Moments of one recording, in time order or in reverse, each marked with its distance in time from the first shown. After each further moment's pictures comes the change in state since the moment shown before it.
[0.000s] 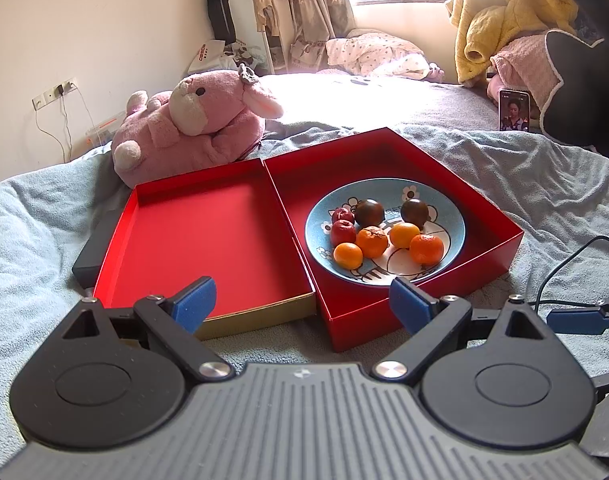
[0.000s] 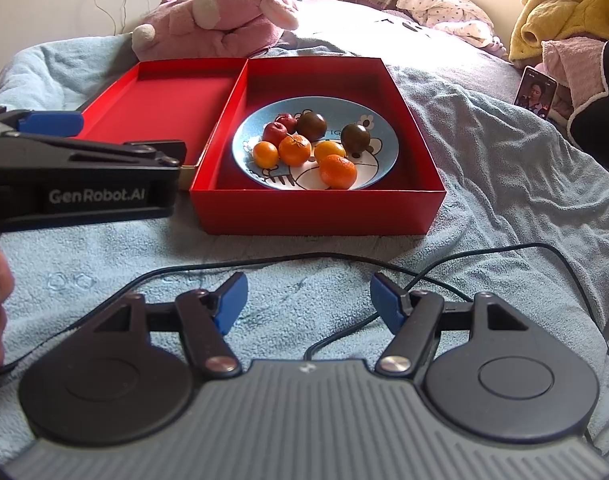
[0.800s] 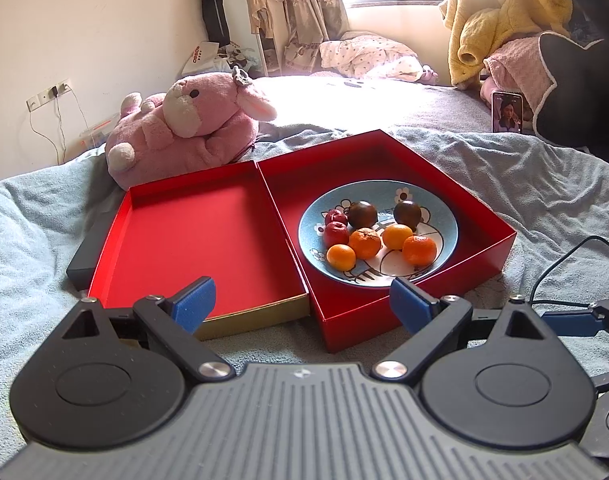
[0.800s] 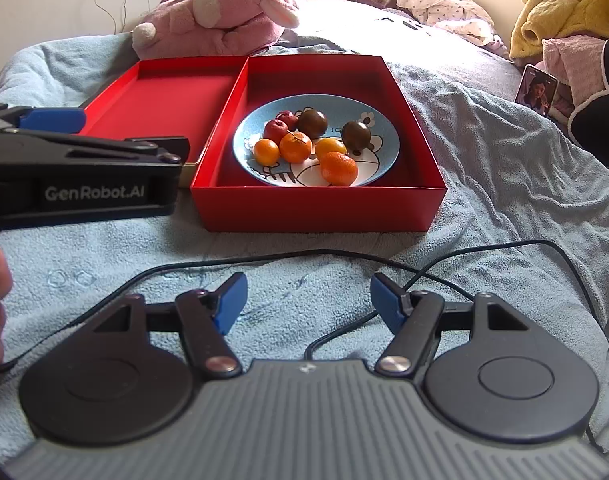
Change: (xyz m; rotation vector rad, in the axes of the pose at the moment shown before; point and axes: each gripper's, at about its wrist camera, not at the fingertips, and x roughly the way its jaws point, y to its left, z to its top) left arm -0.001 -0.002 -0.001 -0.002 -0.006 -0.023; right arm 0.000 0.000 -0.002 -0.001 0.001 0.001
